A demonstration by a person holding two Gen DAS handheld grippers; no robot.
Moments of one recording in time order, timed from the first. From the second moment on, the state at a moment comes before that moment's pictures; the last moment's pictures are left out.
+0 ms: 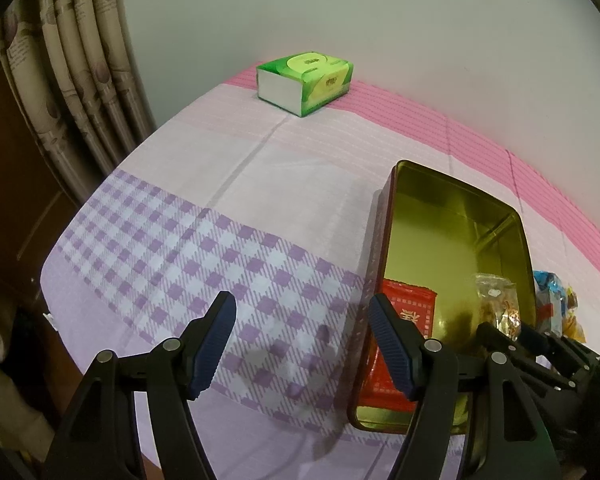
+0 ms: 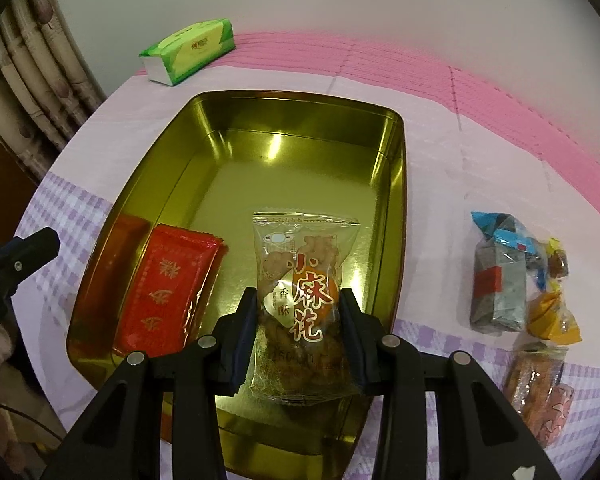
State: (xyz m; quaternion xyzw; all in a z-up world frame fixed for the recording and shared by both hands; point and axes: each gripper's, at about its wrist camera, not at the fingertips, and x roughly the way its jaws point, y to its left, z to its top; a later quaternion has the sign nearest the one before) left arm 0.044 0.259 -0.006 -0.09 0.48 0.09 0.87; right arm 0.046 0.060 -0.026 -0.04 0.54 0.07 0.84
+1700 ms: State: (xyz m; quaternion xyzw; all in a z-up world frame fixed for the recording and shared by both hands) left arm 0.034 0.199 0.003 -0.04 0.48 0.03 0.87; right arm -0.040 -0.163 -0.003 0.04 0.54 -0.04 0.84
